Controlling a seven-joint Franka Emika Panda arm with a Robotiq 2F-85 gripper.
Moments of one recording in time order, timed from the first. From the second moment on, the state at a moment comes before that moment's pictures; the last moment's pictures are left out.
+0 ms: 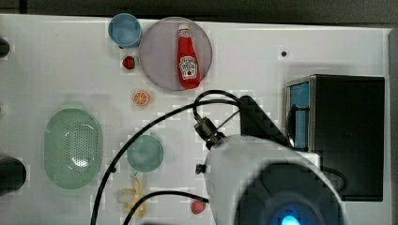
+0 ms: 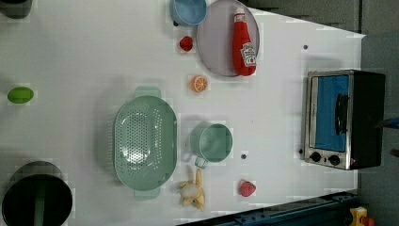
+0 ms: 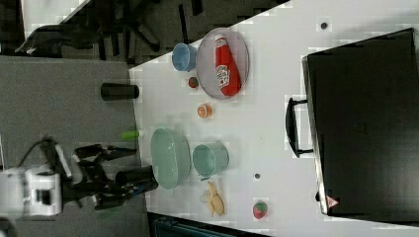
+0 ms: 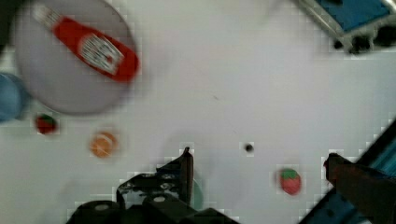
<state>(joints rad) -0.01 -0.38 -0.05 -2.01 -0.01 0.11 0.03</state>
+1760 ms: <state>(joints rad) -0.03 -0.19 -0.31 -2.05 -0.09 0.33 -0.84</state>
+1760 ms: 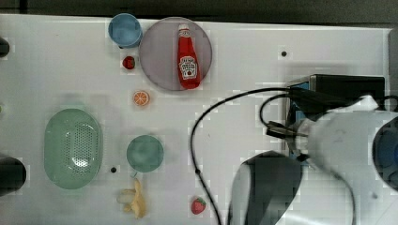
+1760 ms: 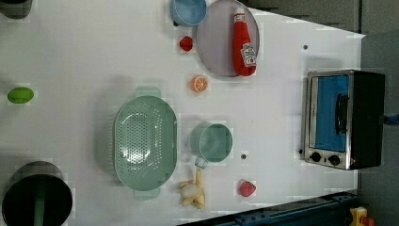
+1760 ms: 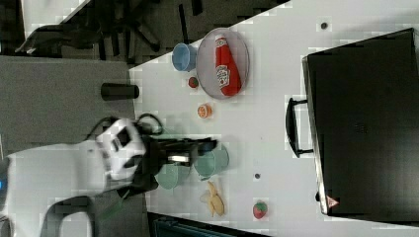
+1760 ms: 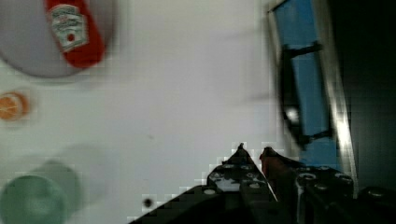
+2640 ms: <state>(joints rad) -0.06 0.05 -0.46 -2.17 -0.09 0.75 -1.13</state>
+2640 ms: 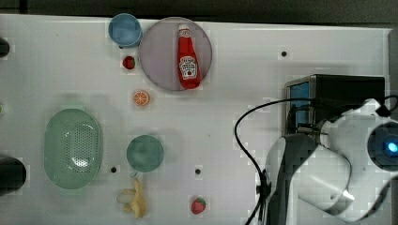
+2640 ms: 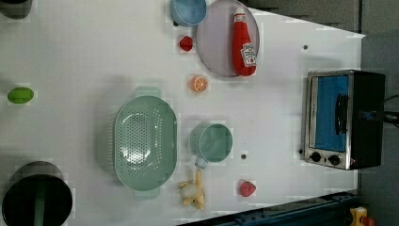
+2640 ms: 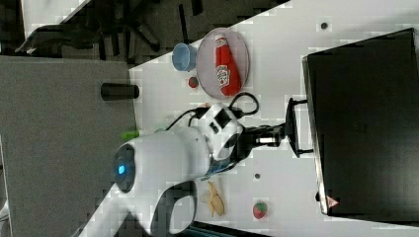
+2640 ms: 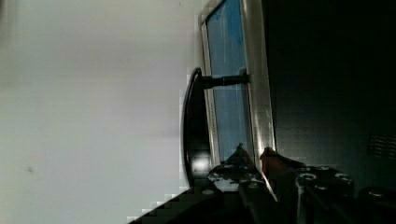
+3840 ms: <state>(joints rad) -0.01 0.20 -0.44 -2.20 -0.32 0.83 -1.06</state>
